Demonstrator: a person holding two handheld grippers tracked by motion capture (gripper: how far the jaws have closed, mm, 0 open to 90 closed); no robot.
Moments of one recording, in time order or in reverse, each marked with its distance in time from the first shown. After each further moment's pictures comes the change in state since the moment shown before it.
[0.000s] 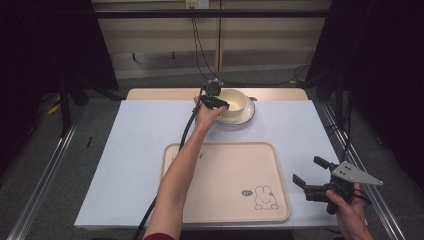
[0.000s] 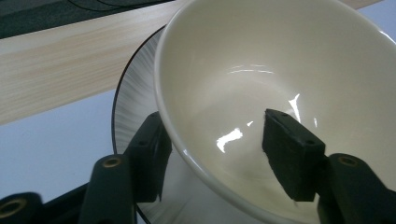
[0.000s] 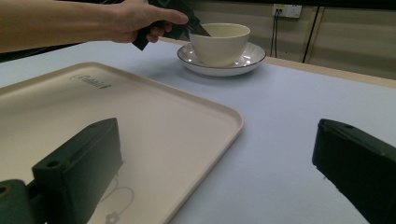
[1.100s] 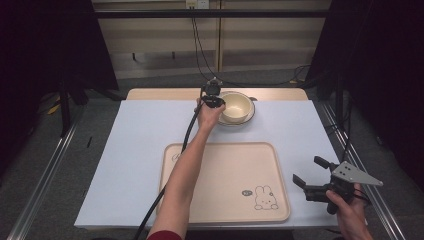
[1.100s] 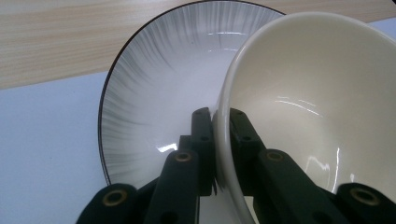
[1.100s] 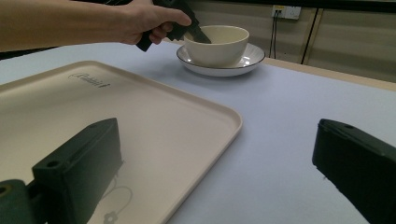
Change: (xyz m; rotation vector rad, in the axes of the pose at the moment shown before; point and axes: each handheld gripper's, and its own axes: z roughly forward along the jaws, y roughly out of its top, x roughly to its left) left arm -0.001 0.002 0.006 0.014 -0.015 -0.139; right arm 0.000 0.000 0.000 -0.002 -0.005 -0.015
